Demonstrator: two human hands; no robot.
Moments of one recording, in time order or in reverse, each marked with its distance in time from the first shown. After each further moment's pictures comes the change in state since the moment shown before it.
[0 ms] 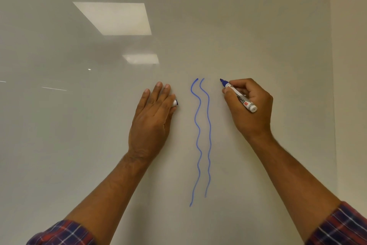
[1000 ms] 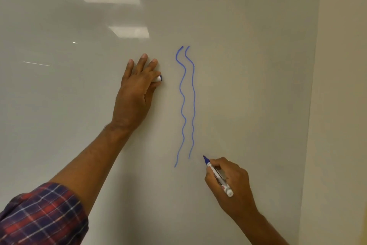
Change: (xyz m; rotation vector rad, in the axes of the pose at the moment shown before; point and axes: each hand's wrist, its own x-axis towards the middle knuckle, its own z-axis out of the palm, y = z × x) left_hand -0.006 0.007 -0.020 -0.180 -0.141 -0.074; right_hand -0.233 0.049 -0.074 -0.121 -0.431 0.148
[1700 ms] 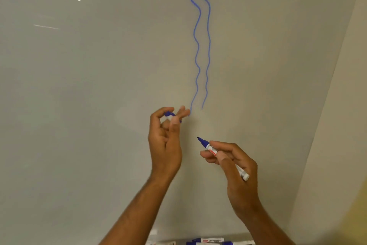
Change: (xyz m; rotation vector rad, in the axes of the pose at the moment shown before) left_hand -0.167 0.167 -0.060 -0.897 0.018 -1.039; right_hand -0.088 -0.089 0.008 0.592 0.069 0.394
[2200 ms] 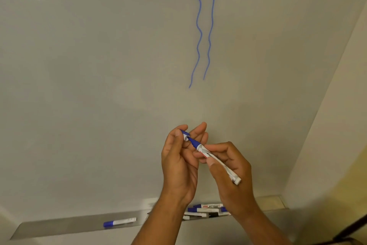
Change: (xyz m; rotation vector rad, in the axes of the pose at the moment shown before) left_hand -0.086 -0.009 0.001 -0.614 0.134 -0.708; right_hand -0.057 0.018 0.006 -0.048 -0.058 0.090
